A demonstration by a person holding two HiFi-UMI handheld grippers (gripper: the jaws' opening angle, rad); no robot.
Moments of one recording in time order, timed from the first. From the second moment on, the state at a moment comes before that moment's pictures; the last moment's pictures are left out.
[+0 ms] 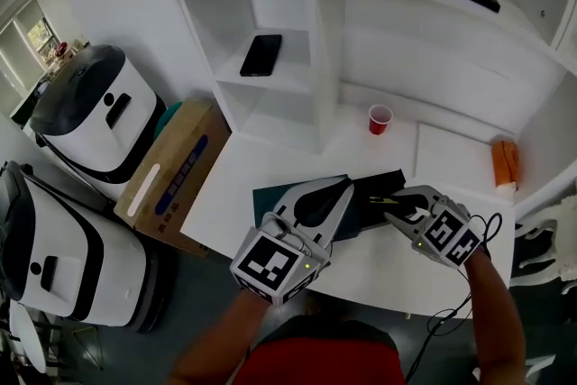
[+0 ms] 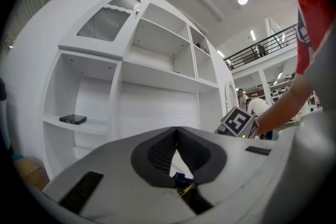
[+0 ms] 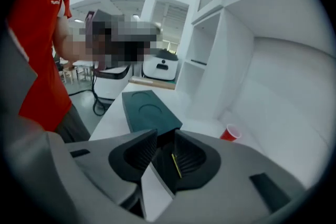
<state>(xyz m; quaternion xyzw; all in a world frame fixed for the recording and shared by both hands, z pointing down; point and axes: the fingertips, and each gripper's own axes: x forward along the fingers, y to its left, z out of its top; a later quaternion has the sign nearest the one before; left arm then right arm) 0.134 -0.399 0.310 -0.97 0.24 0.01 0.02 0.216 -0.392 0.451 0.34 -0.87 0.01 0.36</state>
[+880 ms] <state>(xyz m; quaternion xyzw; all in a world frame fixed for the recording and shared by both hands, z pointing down) 0.124 -0.451 0.331 -0.95 0.31 -0.02 -0.02 0.224 -0.447 0.604 0.10 -0.78 0.07 0.62</state>
